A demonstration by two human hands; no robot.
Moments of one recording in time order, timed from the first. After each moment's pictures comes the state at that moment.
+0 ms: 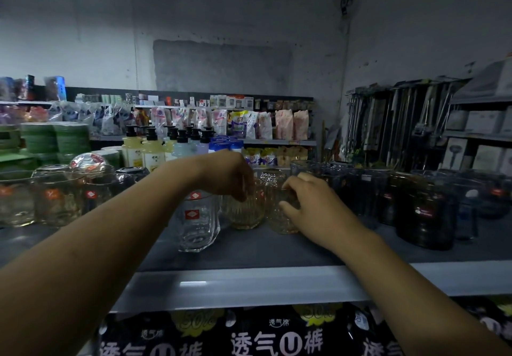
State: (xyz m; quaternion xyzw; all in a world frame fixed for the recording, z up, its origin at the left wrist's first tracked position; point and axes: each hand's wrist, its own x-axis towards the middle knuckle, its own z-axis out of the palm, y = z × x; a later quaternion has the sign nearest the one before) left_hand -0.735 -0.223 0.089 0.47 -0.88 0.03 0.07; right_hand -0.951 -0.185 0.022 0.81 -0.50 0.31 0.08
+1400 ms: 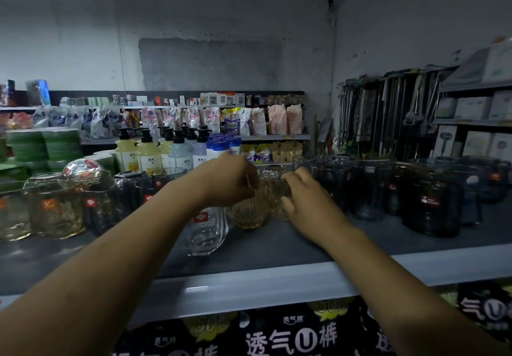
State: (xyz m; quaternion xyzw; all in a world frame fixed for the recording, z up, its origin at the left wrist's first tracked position) left_hand -0.734 -0.209 0.073 0.47 -0.86 0.09 0.16; right_hand -0.931 -0.207 0.003 0.78 -0.54 0.31 0.07
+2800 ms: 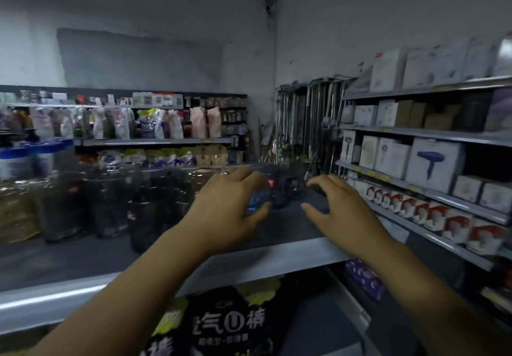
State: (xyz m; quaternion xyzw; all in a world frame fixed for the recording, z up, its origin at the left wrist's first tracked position) left_hand -1.218 -0.179 0.035 0.38 -0.86 0.15 0.31; right_hand -1.455 -0.159 0.012 0.72 -0.61 0.33 0.06
